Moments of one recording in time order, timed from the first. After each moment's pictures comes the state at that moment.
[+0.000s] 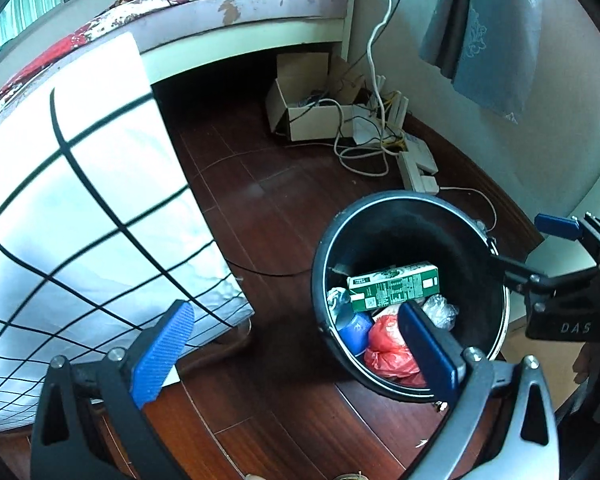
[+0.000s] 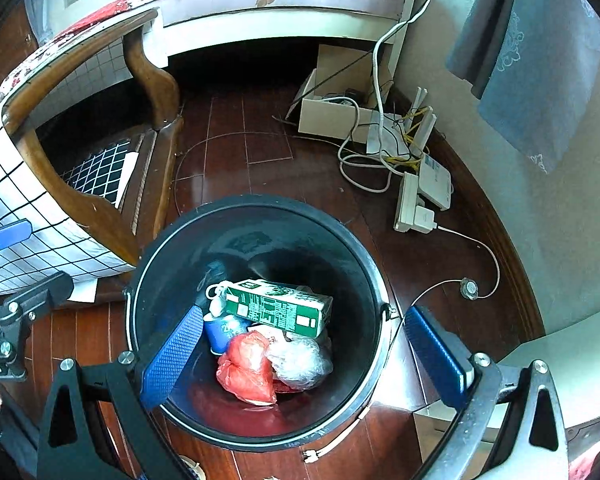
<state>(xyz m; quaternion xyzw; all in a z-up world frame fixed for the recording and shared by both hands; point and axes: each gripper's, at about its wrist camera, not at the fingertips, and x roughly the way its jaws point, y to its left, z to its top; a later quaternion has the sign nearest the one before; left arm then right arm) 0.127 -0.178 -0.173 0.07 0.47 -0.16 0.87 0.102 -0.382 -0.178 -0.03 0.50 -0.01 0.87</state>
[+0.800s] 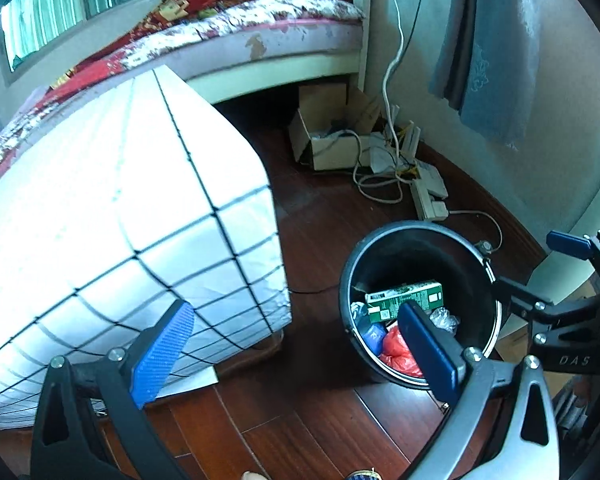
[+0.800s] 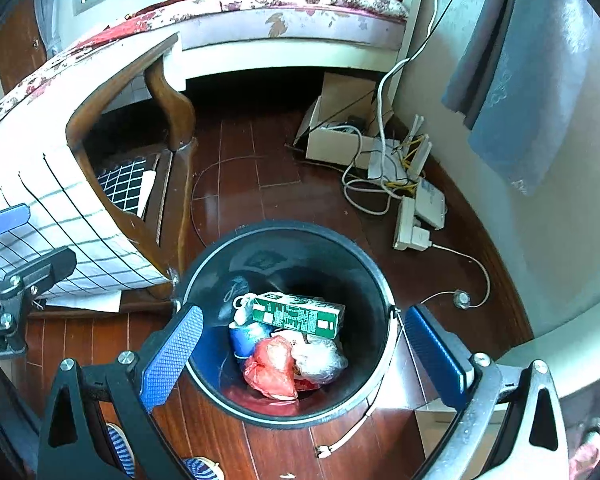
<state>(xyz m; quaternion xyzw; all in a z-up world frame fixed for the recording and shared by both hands) 0.101 -0.150 -0.112 0.08 0.43 -0.13 0.89 0.070 -0.342 -0.121 -0.04 0.46 -0.03 0.88</state>
